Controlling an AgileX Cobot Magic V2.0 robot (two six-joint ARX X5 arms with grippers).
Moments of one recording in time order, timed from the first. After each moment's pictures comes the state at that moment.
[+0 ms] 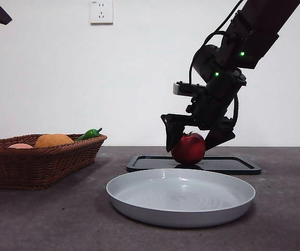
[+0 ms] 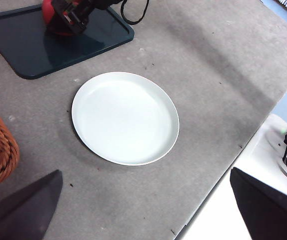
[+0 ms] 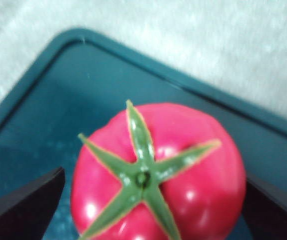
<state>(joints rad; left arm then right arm) -0.56 0.72 0.87 -0.75 0.37 -0.07 0.37 2.08 1.48 -0.22 -0.13 0.02</state>
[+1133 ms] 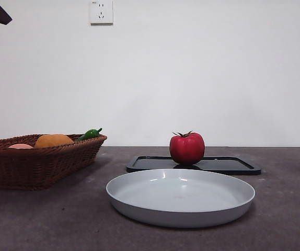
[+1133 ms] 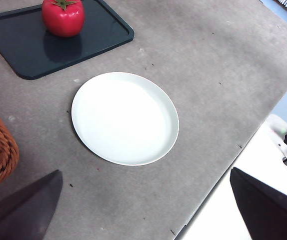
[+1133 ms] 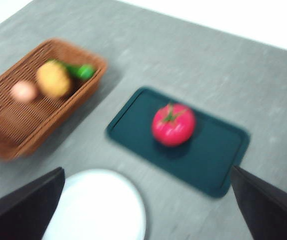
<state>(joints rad) -0.56 0.72 0.87 -0.75 0.37 -0.07 0.40 1.12 1.35 -0.80 -0.16 0.02</state>
